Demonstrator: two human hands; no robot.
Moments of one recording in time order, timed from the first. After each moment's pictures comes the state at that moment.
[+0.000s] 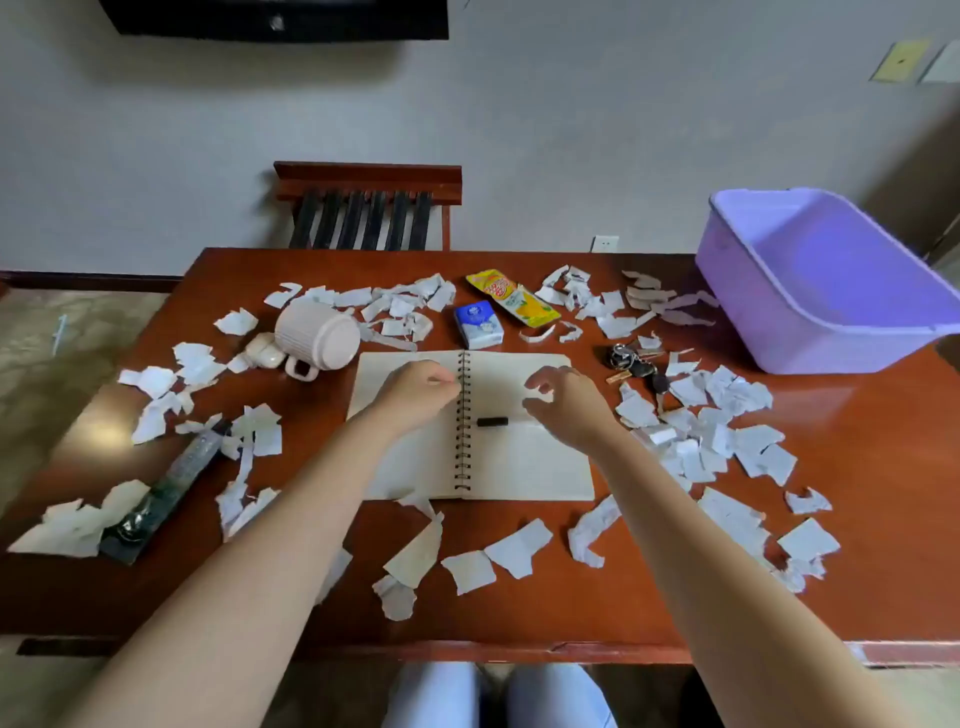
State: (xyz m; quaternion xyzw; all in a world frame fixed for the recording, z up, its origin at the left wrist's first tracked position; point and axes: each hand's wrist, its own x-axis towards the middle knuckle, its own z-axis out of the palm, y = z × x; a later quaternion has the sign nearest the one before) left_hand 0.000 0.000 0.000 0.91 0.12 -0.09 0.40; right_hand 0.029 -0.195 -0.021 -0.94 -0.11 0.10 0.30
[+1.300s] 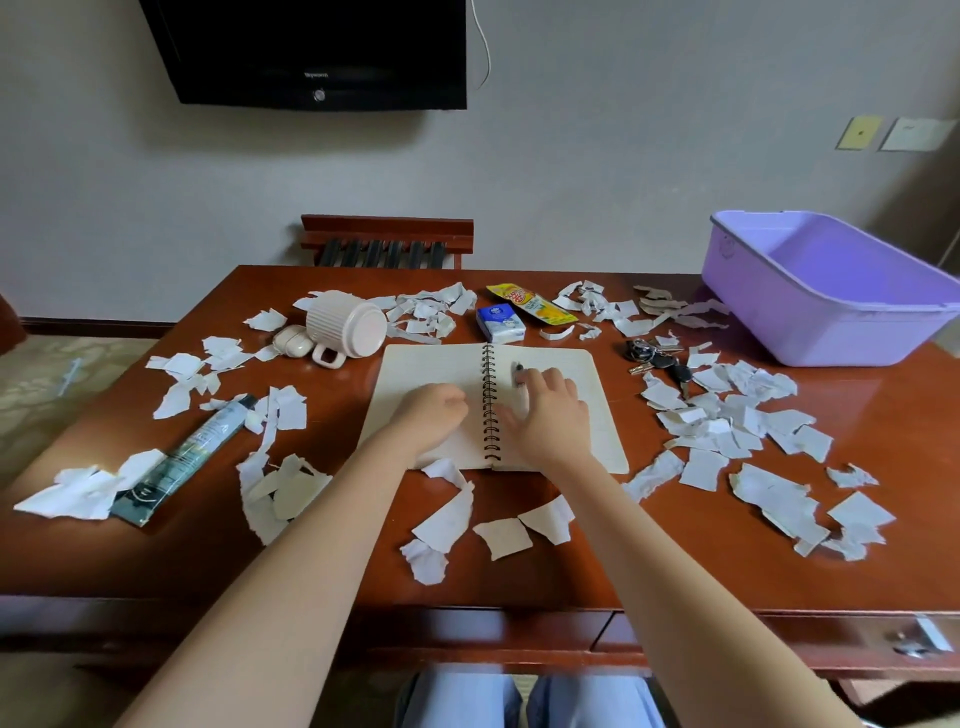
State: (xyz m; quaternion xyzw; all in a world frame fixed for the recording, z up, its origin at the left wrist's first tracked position) left_hand -0.037 0.015 -0.062 0.94 0.07 -0.06 0.34; right_hand -0.022 -0.140 -0.078 -0.97 -0.10 -0.06 0.22
